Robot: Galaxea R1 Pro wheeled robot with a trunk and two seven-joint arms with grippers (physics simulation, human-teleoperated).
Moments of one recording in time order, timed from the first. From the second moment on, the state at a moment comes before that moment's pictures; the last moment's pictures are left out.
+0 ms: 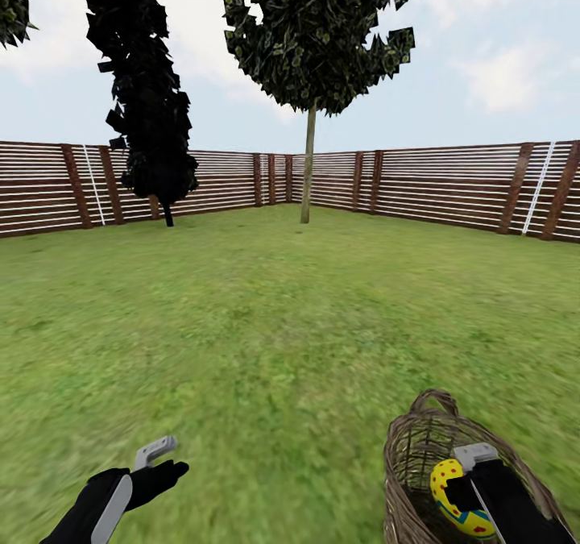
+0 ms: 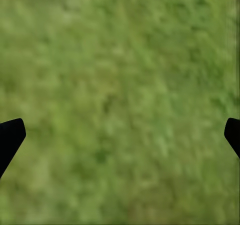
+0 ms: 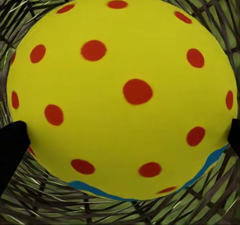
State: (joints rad) left arm -0.35 0.11 0.16 -0.79 0.33 0.60 -0.05; right arm -0.29 -0.21 -0.08 -1.01 0.26 0.83 0.16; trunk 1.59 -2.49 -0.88
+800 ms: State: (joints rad) left arm -0.35 0.11 0.16 -0.79 0.33 0.60 -0.05; right arm -0.29 -0.21 -0.08 -1.01 0.26 0.83 0.16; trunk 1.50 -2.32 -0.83
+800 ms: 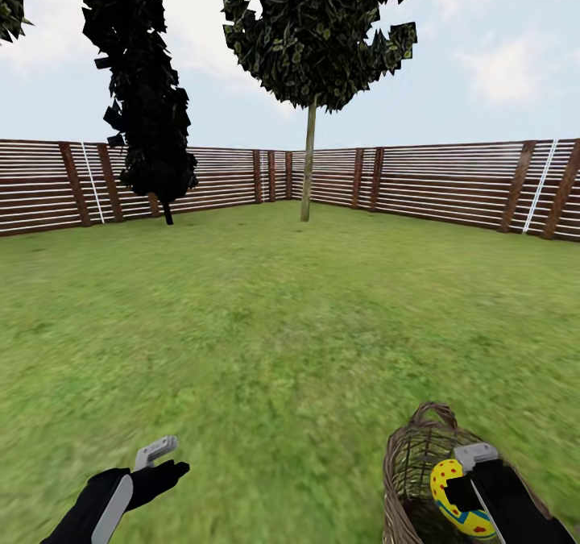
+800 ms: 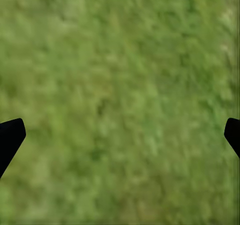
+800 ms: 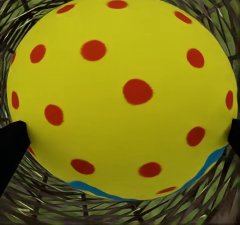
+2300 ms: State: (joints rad) left arm -0.35 0.11 0.15 -0.79 0.33 0.60 -0.06; right arm -0.29 -0.22 -0.08 -1.01 0.26 0.83 0.17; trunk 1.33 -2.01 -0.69
